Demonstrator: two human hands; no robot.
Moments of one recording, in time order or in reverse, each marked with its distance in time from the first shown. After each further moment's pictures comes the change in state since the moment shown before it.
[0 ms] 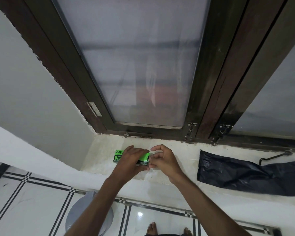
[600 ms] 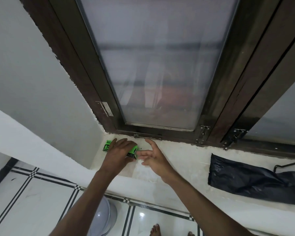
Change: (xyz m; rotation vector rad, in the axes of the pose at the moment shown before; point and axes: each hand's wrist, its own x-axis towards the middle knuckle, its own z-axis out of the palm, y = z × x) left_hand -0.013 -0.056 -0.045 0.292 0.000 -0.139; right_hand 0.011 -0.017 0.055 -0.026 -0.233 -0.021
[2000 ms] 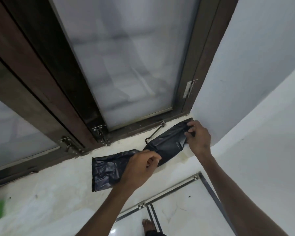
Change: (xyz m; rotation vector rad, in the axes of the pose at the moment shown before) left_hand 0.054 0.427 0.046 -0.778 -0.352 0.421; right_hand -0.250 0.100 -0.419 -0.542 1.291 0.084
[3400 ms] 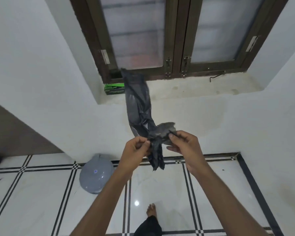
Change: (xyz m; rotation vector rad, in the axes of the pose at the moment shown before) left_hand -0.527 0.006 -0.030 -0.616 0.516 -0.416; right_hand -0.556 -0.099 -0.027 0.917 -0.696 0.046
